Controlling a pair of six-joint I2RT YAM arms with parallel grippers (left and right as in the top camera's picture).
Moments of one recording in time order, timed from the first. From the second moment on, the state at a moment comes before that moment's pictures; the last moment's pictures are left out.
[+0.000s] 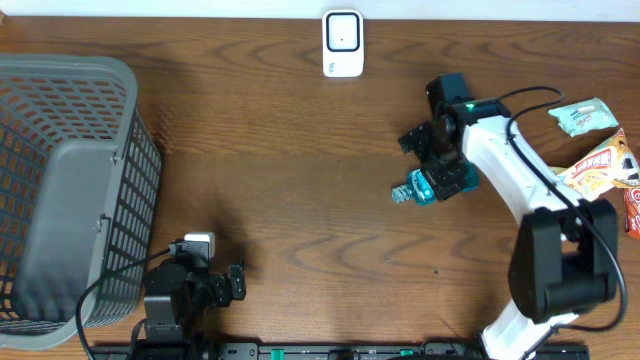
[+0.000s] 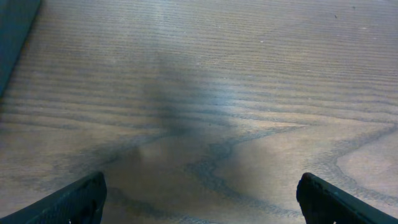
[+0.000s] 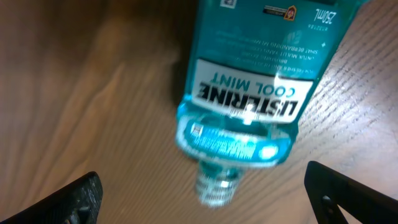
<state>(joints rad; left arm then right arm) -0.02 0.12 0.17 -0.76 0.15 -0.06 0.22 1.86 1.35 -0.95 -0.09 1.26</state>
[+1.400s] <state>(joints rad) -0.02 0.12 0.17 -0.76 0.15 -0.06 0.23 1.89 1.50 -1.16 -0.47 0.73</state>
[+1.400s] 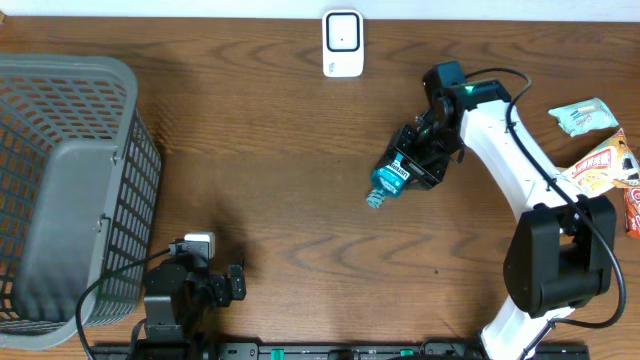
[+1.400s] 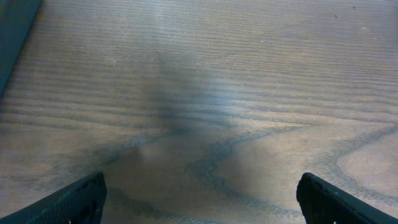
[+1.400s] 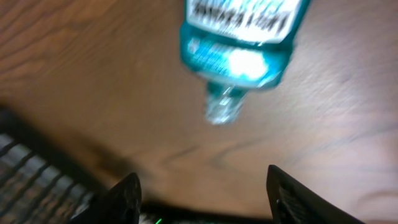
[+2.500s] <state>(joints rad) -0.02 0.12 0.17 -0.76 0.15 -0.06 0.56 2.05 1.49 -1.08 0.10 1.07</state>
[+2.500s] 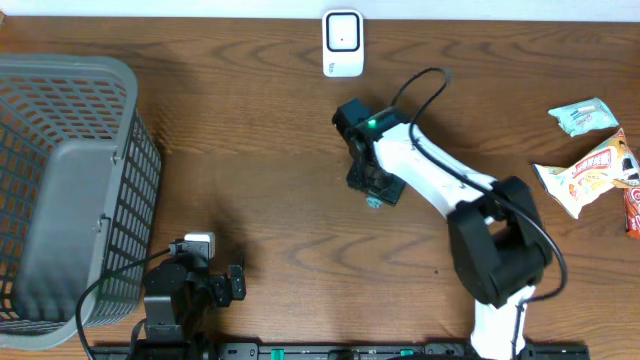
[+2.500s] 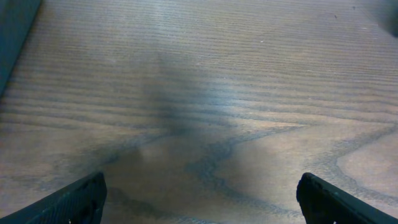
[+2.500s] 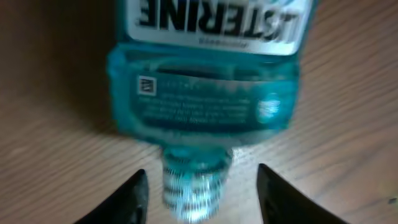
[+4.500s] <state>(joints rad) -0.02 0.12 0.17 -0.76 0.15 -0.06 0.49 2.08 1.77 -1.70 -0.64 0.41</state>
